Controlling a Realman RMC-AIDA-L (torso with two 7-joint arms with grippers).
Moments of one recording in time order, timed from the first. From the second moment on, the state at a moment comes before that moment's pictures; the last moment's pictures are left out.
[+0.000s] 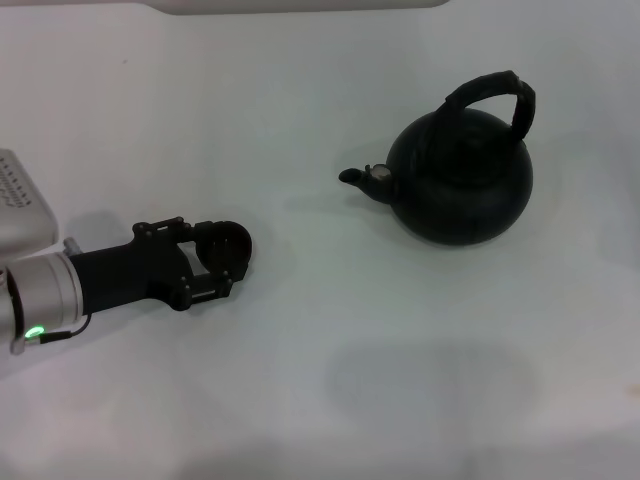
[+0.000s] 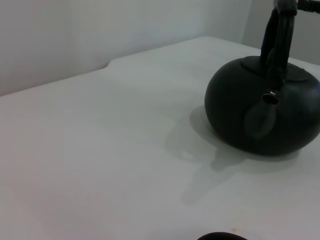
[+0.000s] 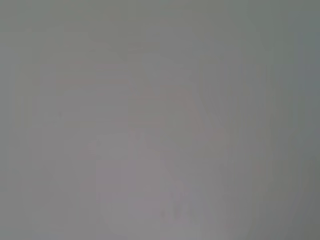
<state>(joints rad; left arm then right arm) -0.27 -2.06 1.34 0.62 1.55 1.08 -1.19 0.30 2.01 -0.97 -0.18 -0.28 -1.01 0.42</state>
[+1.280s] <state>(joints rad) -0.21 -2.07 1.35 0.72 1.56 1.09 -1.18 0.29 2.01 -0.98 -0.17 -0.28 -1.03 0.42</state>
